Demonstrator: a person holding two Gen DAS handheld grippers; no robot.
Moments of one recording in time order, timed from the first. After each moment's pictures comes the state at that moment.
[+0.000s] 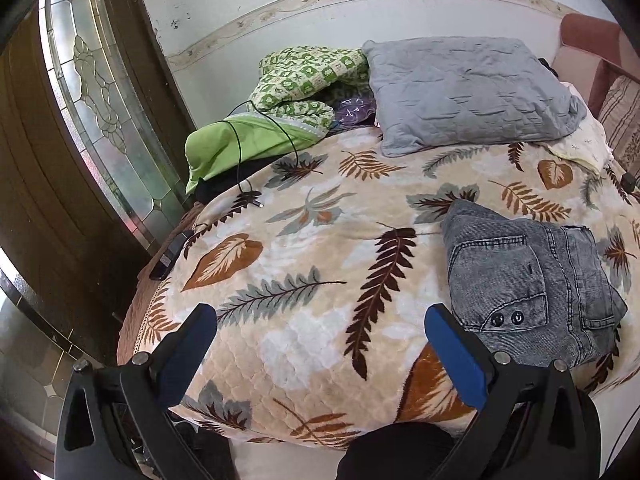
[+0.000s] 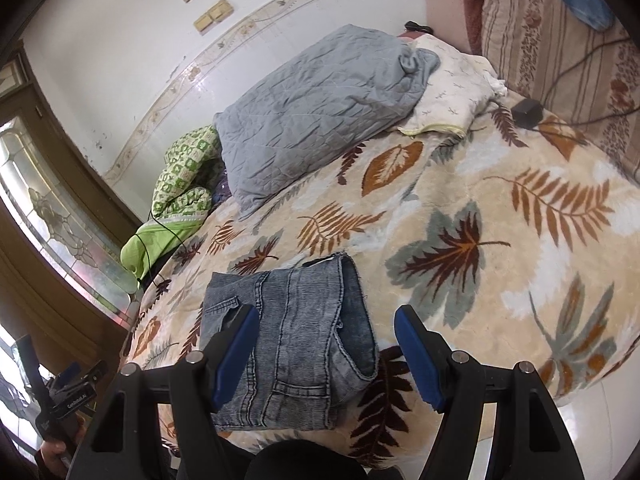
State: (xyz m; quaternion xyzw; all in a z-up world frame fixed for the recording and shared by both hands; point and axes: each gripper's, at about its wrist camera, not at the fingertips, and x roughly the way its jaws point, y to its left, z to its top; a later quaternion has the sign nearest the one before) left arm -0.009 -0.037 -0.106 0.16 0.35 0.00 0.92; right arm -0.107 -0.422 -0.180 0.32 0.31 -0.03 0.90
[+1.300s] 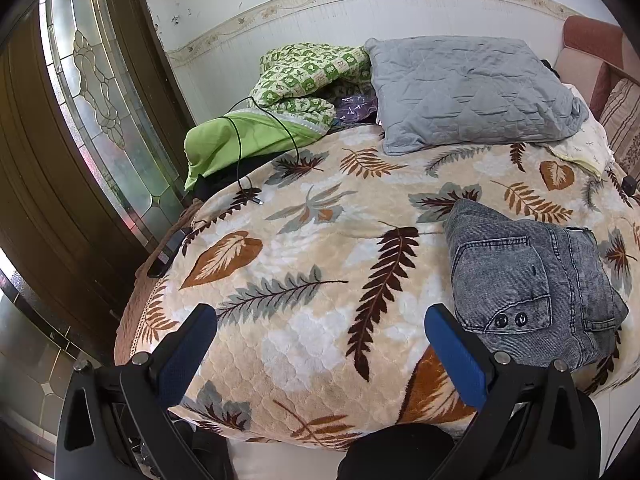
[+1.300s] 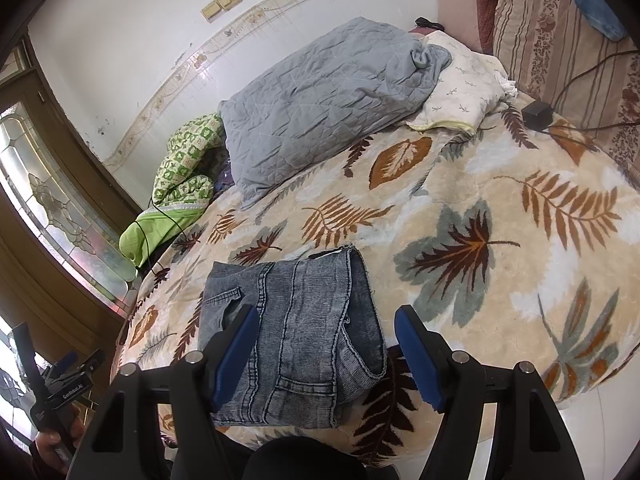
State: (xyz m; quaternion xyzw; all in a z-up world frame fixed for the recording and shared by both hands) left arm -0.005 -0.033 -0.109 0.15 0.35 0.00 0.92; right arm -0.096 -0.409 -0.179 0.30 0.33 -0.02 0.90
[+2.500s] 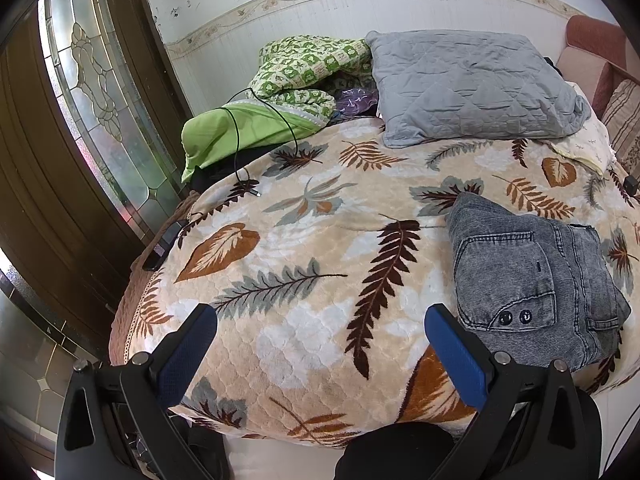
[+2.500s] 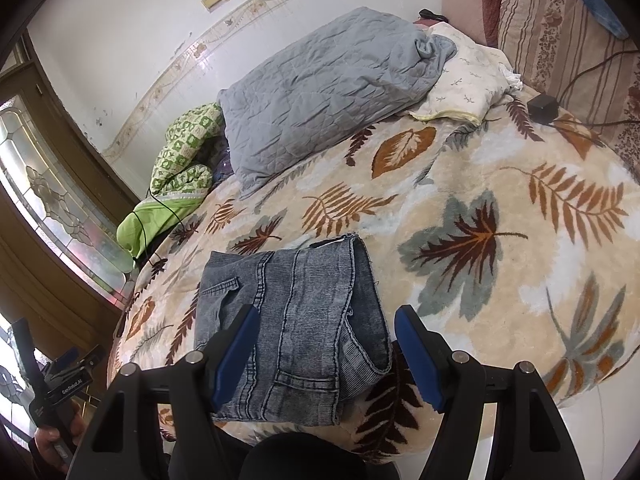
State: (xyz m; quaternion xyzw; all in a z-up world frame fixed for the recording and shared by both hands) left arm 0.002 -0.031 -0.117 0.15 0.36 0.01 0.92; right arm -0.089 -0.402 -0.186 0.29 0.34 -0.01 0.89
